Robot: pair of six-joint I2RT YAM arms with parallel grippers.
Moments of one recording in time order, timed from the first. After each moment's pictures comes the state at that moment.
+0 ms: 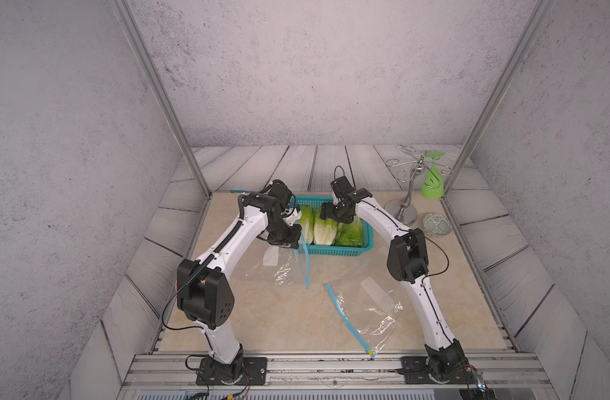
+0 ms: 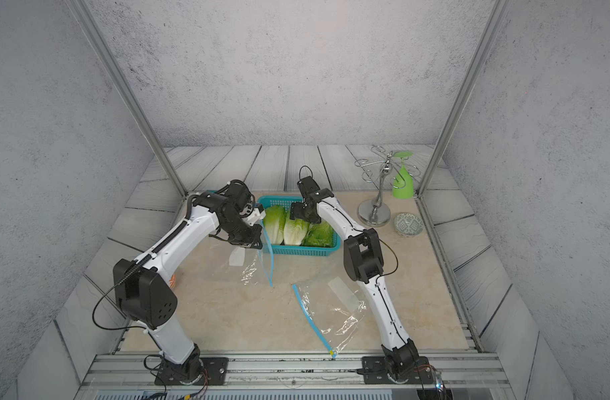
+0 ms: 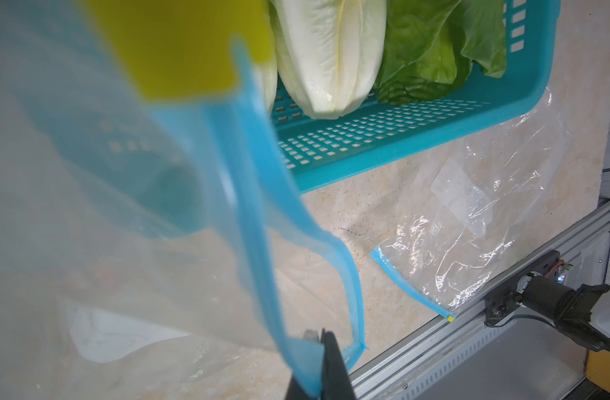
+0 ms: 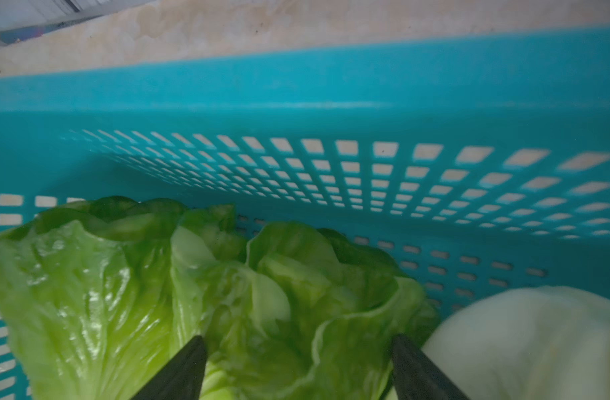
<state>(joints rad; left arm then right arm) -0.41 1.75 1.67 -1.24 0.33 -0.12 0.50 2.50 2.38 -0.89 -0.14 0.52</state>
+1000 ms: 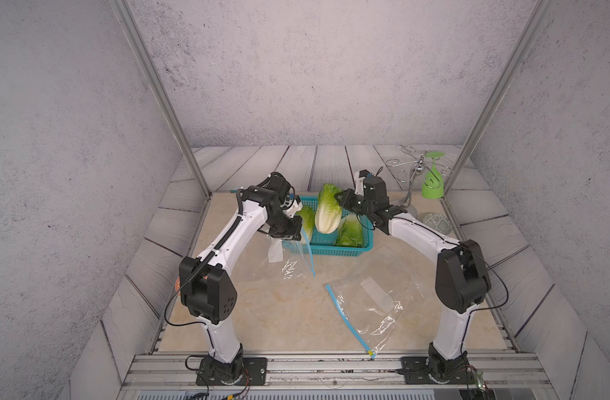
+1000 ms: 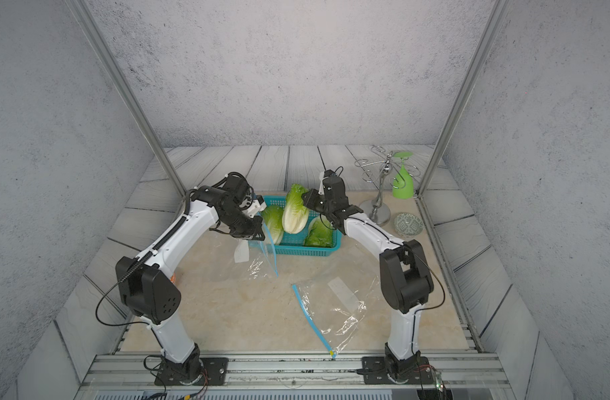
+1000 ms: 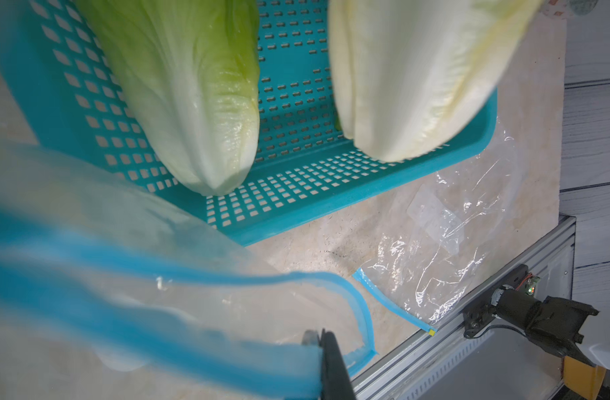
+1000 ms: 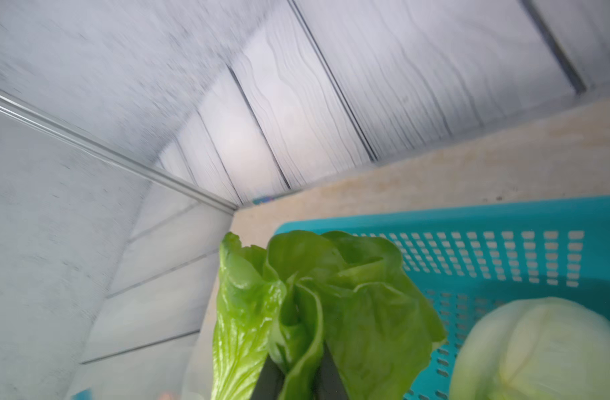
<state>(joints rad) -0.39 1.81 1.79 -1.23 0.39 -0.14 0.45 1.83 1.44 0.07 -0.24 0.78</state>
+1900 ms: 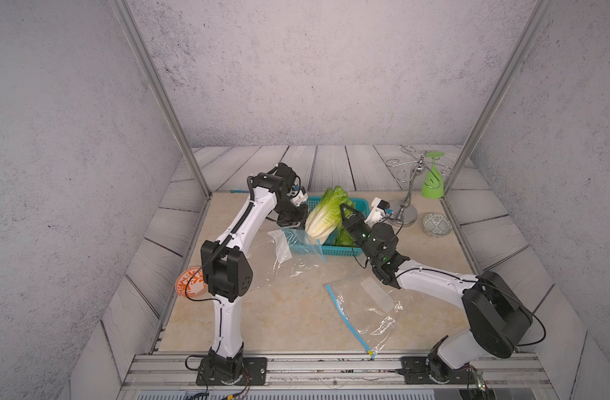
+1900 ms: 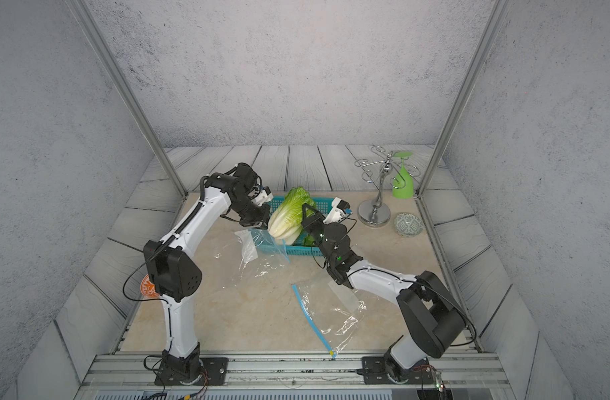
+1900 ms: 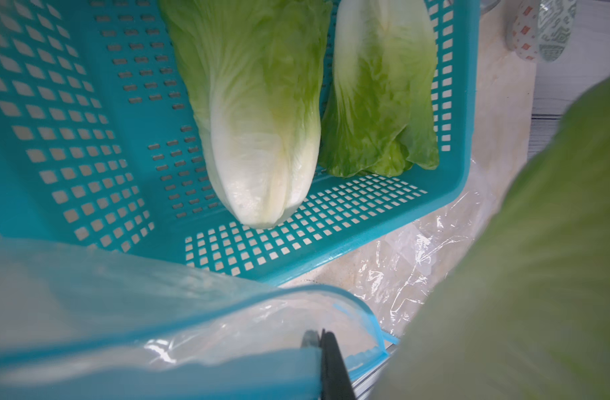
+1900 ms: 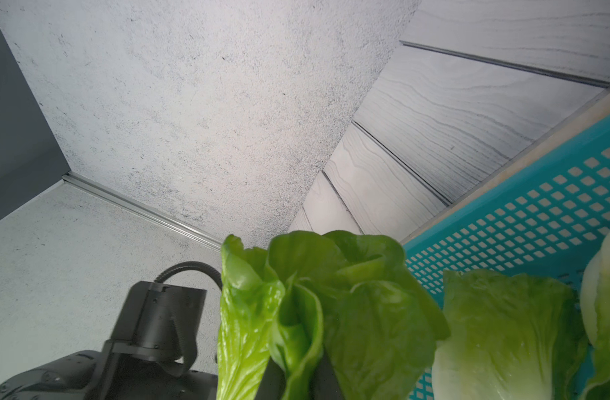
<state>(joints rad) -0.38 2.03 2.11 -1.36 0.46 -0.18 0.71 1.54 0.85 0.77 0.24 1.12</state>
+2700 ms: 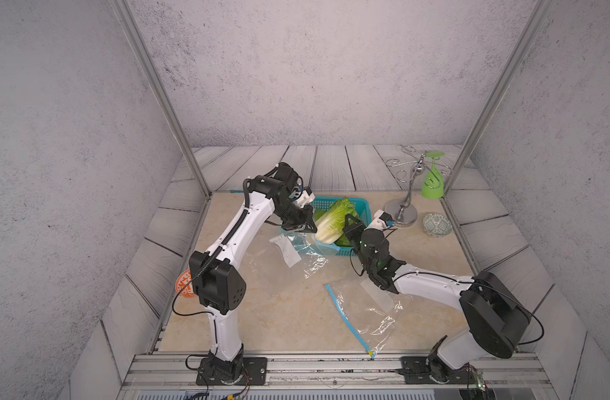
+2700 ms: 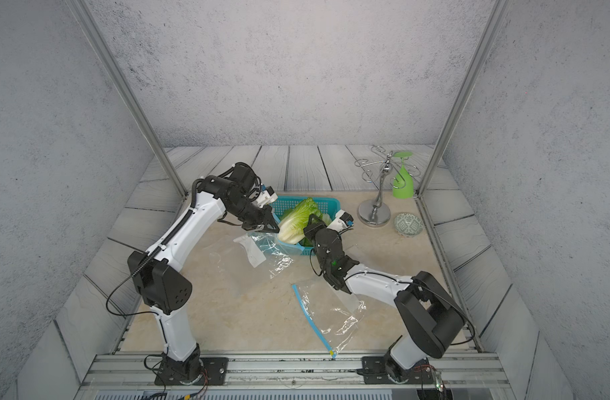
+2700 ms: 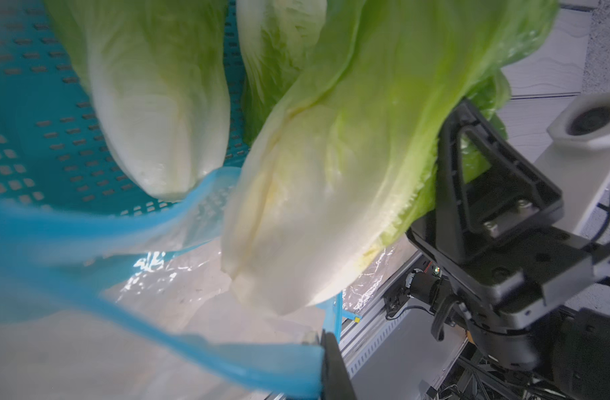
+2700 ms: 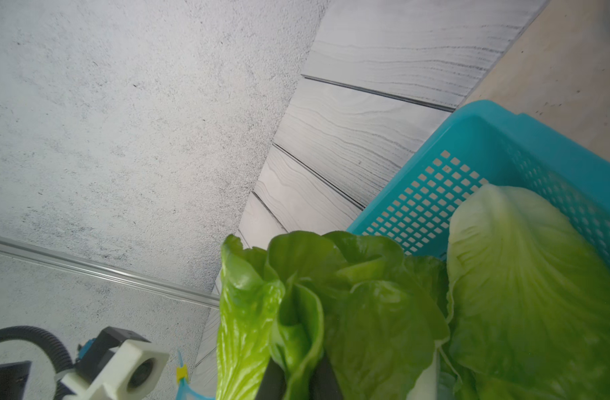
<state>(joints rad) -0.44 1.90 2.01 -1.31 0.61 -0.23 0.75 1.54 0.83 0.61 0.47 1.17</state>
